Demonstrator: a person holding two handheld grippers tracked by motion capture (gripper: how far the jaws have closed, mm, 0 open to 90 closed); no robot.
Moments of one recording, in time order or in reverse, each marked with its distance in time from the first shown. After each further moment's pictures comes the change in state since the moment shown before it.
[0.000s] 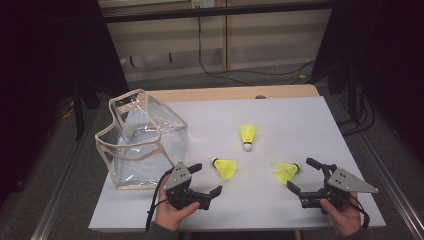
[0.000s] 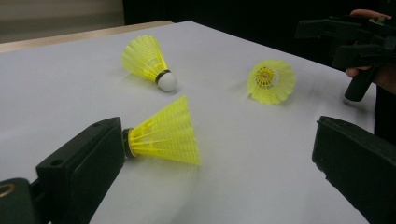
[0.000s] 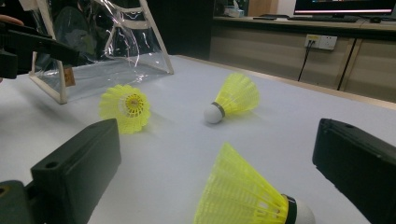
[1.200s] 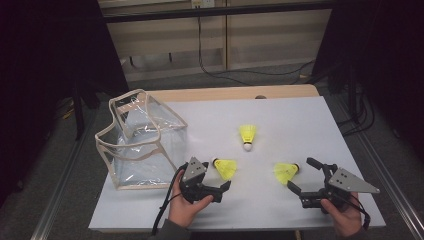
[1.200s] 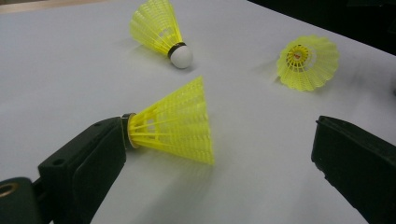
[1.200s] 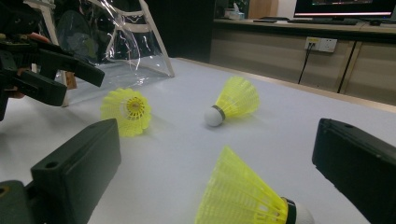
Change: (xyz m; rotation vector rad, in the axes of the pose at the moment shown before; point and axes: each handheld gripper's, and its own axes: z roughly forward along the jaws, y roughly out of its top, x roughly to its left) left arm -0.003 0.000 0.038 0.110 0.091 -0.049; right arm 0.000 0.002 -0.001 -0.011 0.001 0.000
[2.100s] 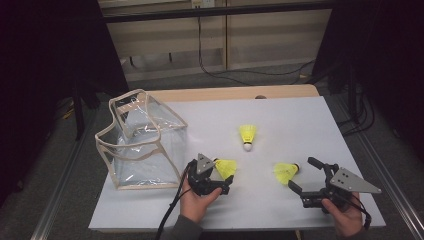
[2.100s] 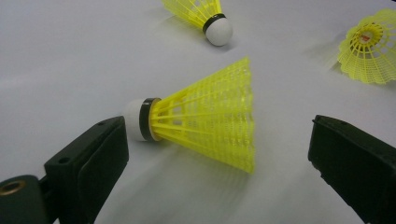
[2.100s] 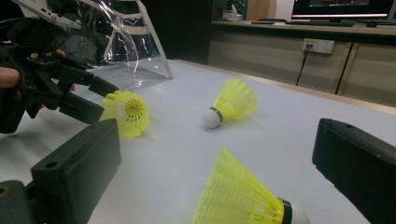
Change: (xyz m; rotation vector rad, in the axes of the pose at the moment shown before) left arm 0.000 0.001 0.029 0.101 0.140 -0.035; right arm -0.001 0.001 -0.002 -0.007 -0.006 0.000
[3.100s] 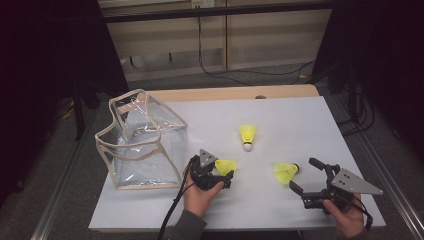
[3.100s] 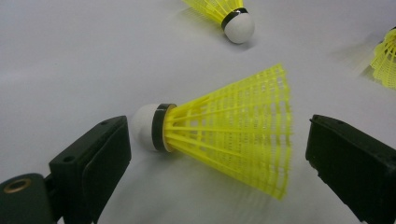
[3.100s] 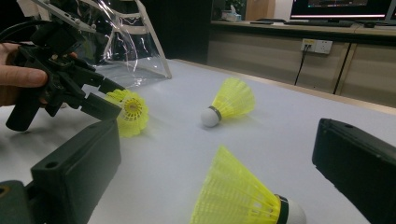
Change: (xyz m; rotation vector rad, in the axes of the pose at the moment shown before) left arm 0.005 0.007 0.015 0.036 0.048 -0.040; right arm 0.000 0.000 -0.003 0.001 -0.003 -0.003
